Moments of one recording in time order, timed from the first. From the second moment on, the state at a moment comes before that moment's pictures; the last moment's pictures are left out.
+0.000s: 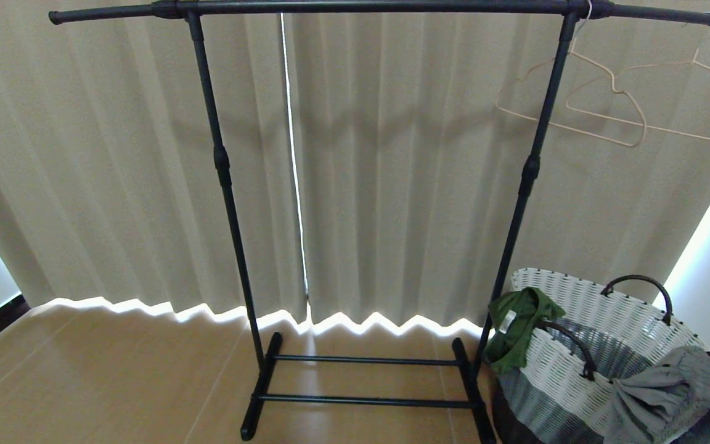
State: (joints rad) left arm -0.01 0.01 -0.04 0.10 -0.11 0.07; right arm -0.10 0.99 -0.17 -0.42 0.04 -0.52
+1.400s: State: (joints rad) left arm -0.08 0.66 -0.48 -0.10 -0.55 0.09; right arm 0.41 1.05 -0.60 -0.27 0.08 -0.06
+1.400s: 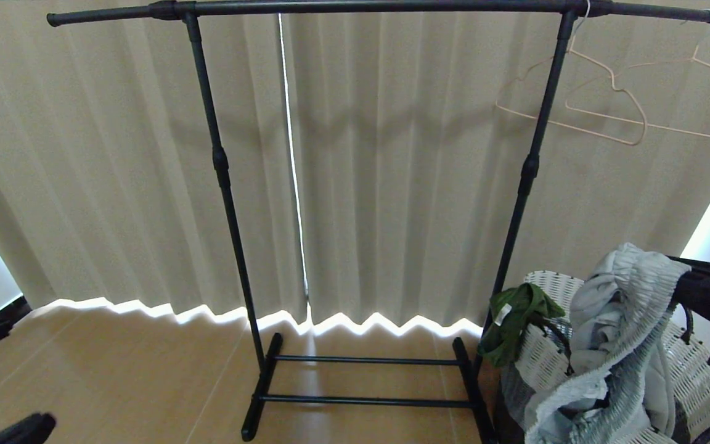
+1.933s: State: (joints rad) left arm -0.69 1.27 -0.59 -0.45 -0.22 0.04; right arm 0.50 1.12 -0.76 -0.27 0.08 0.03
